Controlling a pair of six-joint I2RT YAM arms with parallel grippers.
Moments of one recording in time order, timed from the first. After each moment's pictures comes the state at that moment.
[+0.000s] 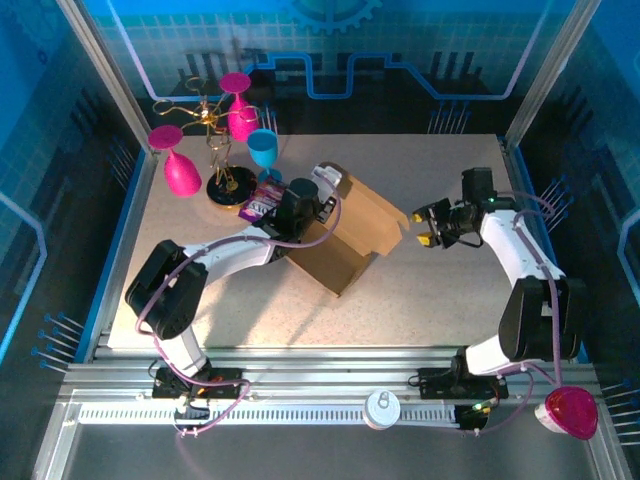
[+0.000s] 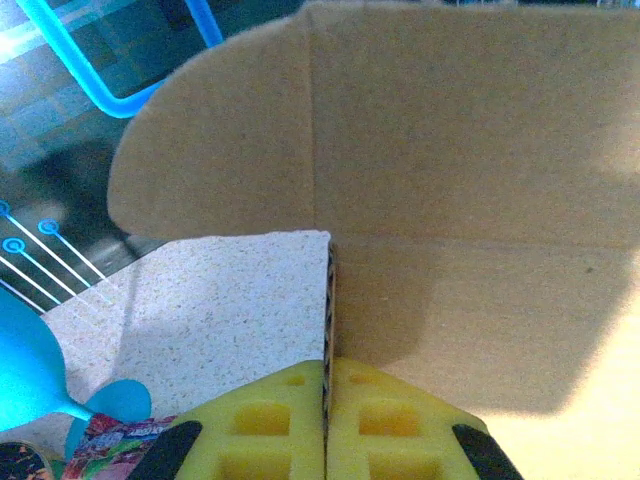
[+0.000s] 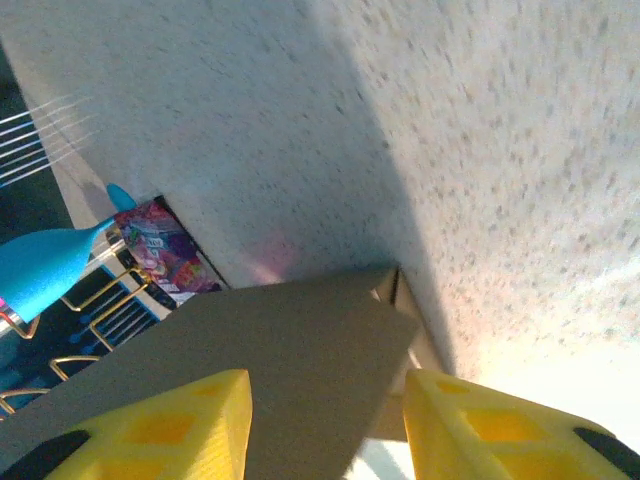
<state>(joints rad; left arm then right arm) -0.62 1.73 1.10 0.31 -0.29 0.17 -0.02 1.48 1.08 -0.73 -0.58 1.20</state>
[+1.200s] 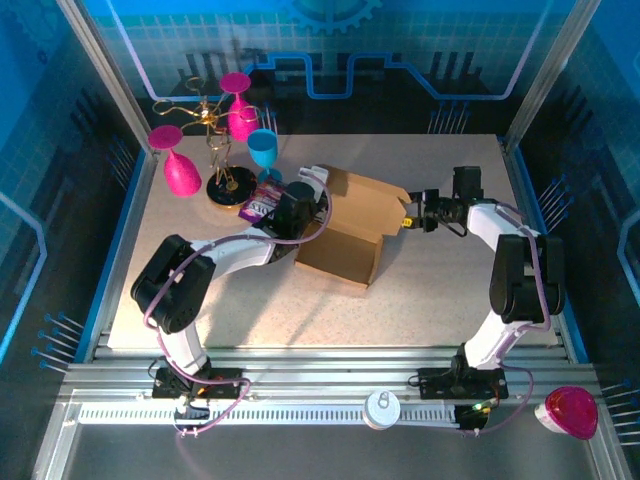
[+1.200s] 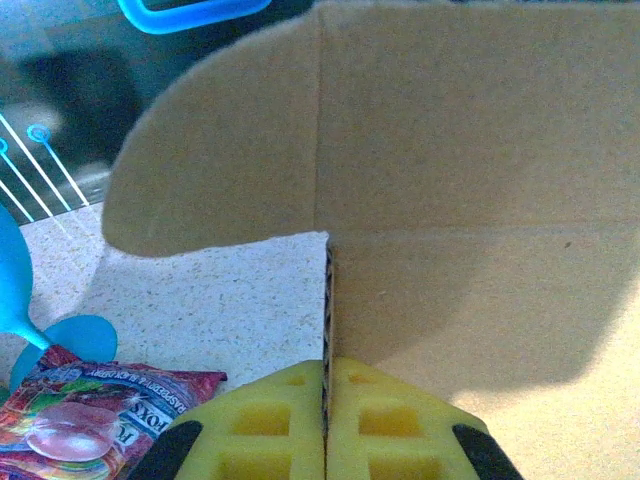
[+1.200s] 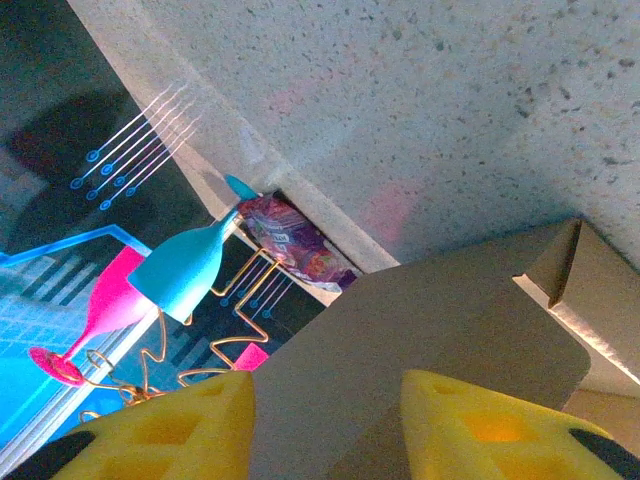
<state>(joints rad) -0.58 1.77 1.06 0.37 -0.31 -0.04 -0.04 1.73 1.09 -0.27 -0.82 1.52</state>
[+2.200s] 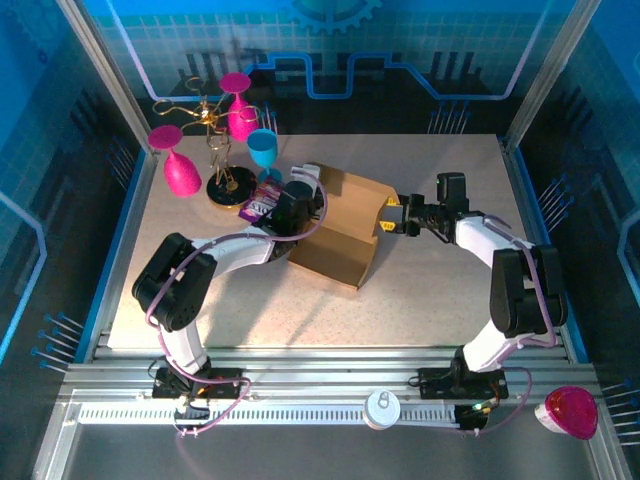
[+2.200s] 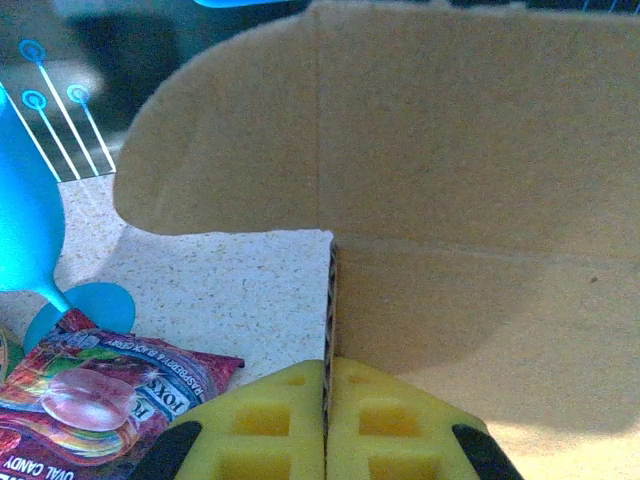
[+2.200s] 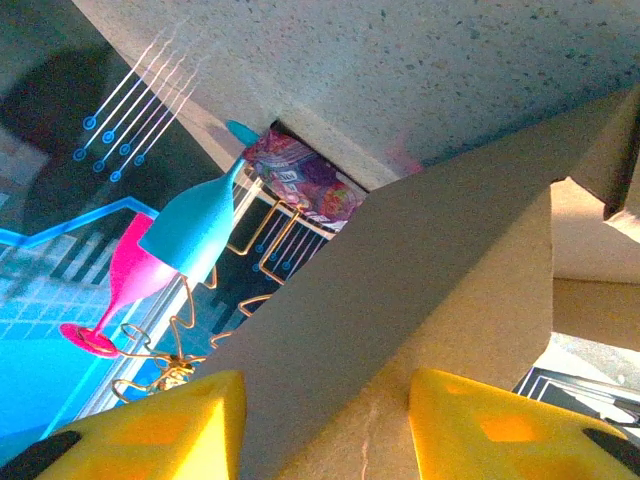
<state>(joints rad) -0.57 1.79 1.06 0.37 -0.36 -0.14 0.08 1.64 0.96 -0.06 -0.82 1.86</state>
